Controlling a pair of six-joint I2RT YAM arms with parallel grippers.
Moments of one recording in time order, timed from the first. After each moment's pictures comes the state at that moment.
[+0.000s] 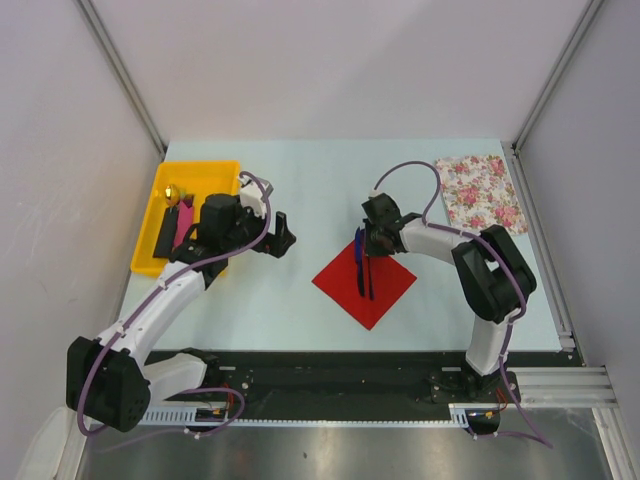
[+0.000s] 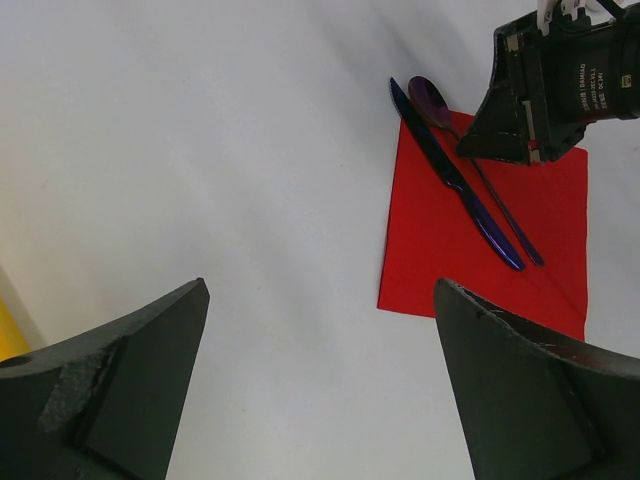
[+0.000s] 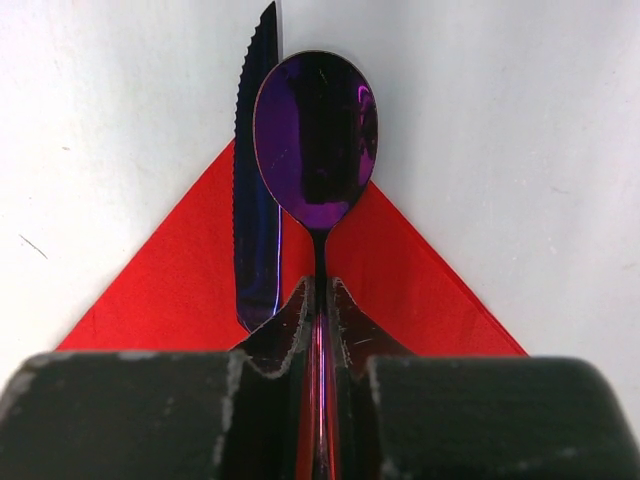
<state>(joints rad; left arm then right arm) -0.35 1.13 0.83 -0.20 0.29 -0.05 0.57 1.85 1.15 -0.30 0.09 0.53</state>
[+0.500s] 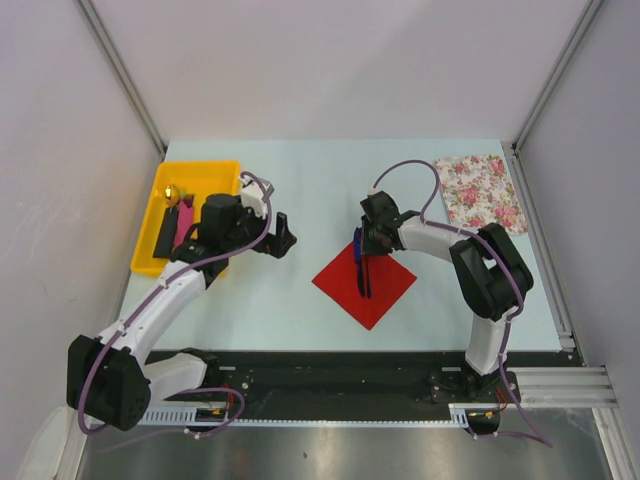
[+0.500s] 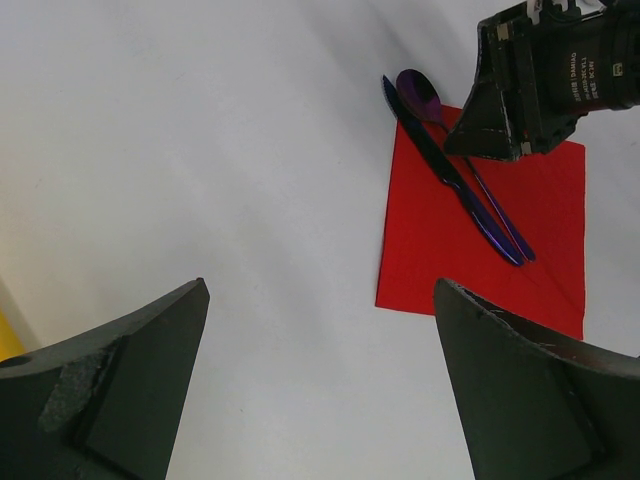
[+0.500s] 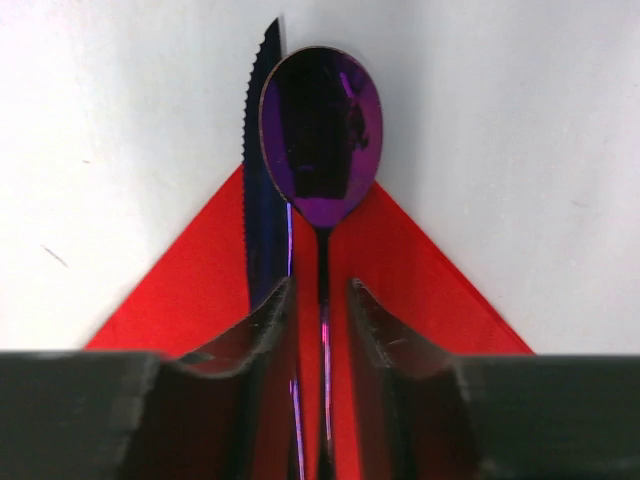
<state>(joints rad) -0.35 1.13 0.83 -0.20 0.30 -0.05 0.56 1.87 1.18 -0.31 0.08 0.56</state>
